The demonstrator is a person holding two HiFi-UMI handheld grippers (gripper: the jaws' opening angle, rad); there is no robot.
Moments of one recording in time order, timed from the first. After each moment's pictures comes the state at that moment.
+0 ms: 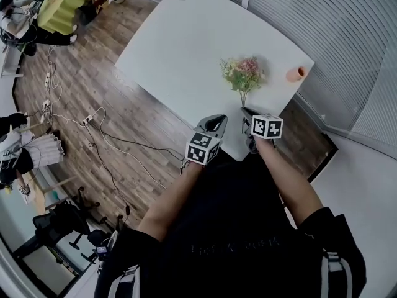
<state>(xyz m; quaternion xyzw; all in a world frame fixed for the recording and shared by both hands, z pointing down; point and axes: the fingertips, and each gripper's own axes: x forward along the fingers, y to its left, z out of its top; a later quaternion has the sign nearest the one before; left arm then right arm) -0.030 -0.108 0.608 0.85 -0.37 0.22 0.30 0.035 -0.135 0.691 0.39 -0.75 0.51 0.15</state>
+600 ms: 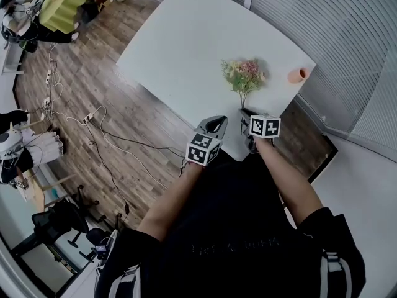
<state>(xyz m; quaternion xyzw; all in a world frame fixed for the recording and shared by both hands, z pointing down) -0.027 -0.107 0.610 0.85 -0.38 0.22 0.31 0.031 -0.132 0.702 0.37 -0.75 0.52 0.18</state>
